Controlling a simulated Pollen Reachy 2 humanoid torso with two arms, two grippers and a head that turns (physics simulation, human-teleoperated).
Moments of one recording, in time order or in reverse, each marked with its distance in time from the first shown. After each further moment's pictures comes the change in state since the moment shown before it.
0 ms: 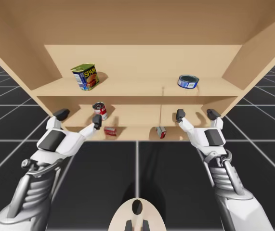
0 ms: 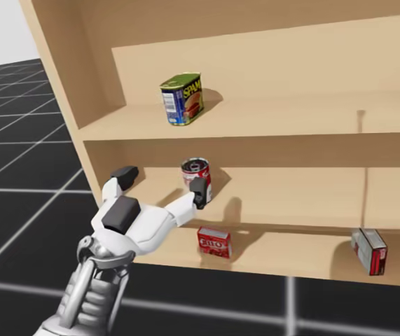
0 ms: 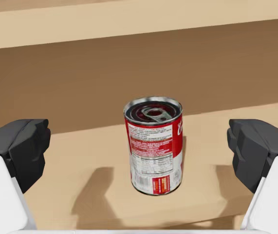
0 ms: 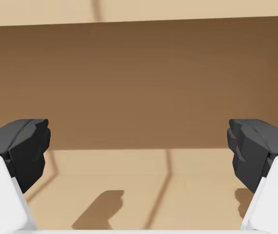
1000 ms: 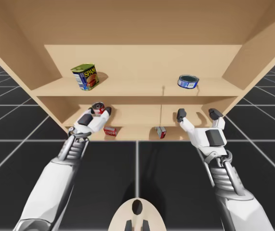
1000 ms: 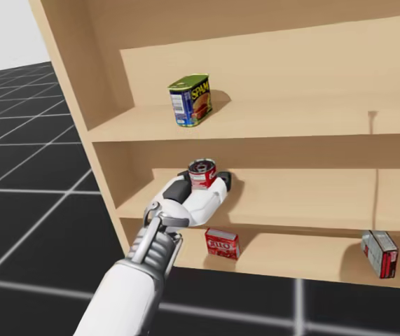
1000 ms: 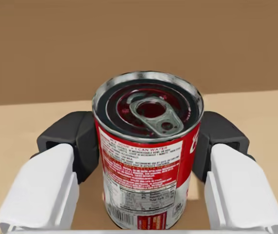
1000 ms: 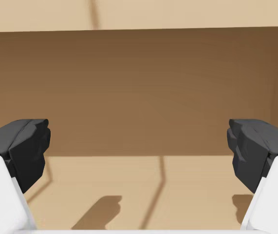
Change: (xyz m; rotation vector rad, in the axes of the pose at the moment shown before) left arm -0.043 -0.010 -0.099 0.024 0.216 0.106; right arm 0.000 0.000 0.001 -0.015 -0.029 0.022
